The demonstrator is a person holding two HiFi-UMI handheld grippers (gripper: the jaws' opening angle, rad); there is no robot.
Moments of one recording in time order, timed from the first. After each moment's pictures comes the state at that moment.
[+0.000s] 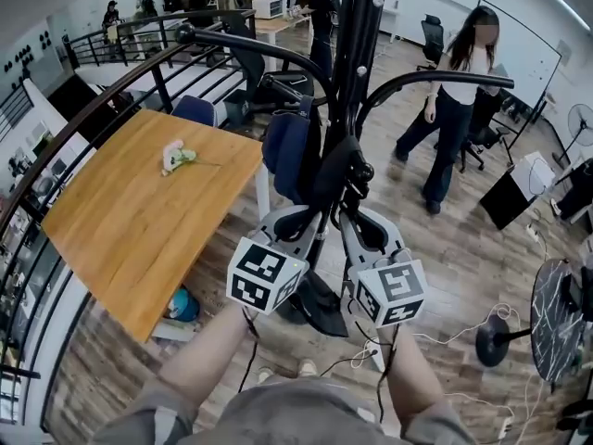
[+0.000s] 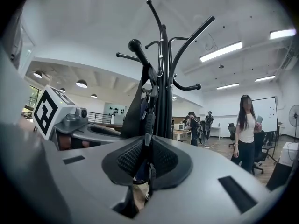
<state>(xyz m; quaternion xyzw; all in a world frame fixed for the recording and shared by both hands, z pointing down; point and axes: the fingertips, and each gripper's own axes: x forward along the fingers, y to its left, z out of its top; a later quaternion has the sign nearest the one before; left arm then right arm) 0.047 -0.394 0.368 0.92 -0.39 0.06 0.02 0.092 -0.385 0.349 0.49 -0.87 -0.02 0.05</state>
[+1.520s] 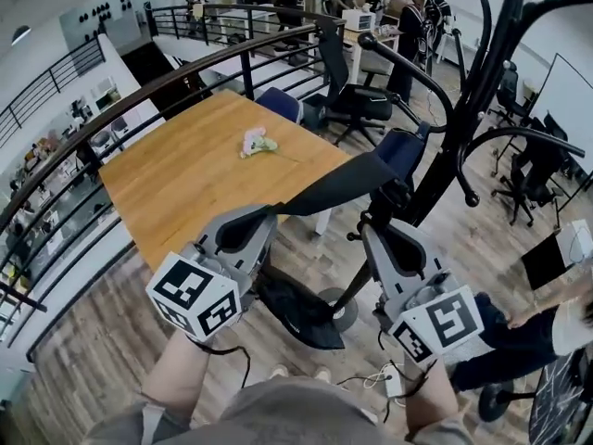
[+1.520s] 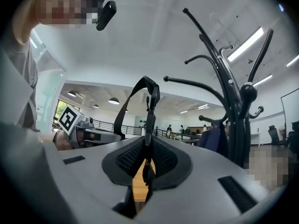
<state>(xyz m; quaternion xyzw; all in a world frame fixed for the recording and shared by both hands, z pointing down) -0.187 -0.292 0.282 0.84 -0.54 -0.01 0.01 -0.051 -0.302 0.263 0.30 -0.95 -0.05 -0.02</state>
